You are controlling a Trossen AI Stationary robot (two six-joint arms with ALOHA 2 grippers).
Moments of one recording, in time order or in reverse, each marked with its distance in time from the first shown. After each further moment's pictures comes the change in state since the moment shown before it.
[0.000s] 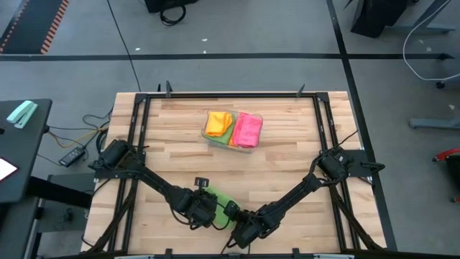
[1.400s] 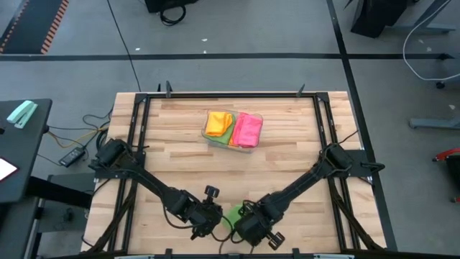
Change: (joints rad) left arm -0.036 -0.041 0.031 0.240 0.025 0.205; right arm -0.026 -0.141 0.127 -0.432 -0.776 0.401
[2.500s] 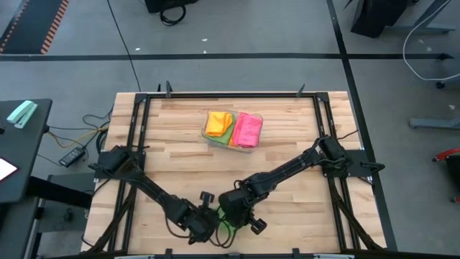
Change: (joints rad) left arm -0.057 0.078 0.002 -0.040 0.021 -0.139; right arm -0.189 0.001 -0.069 0.292 -0.201 -0.111
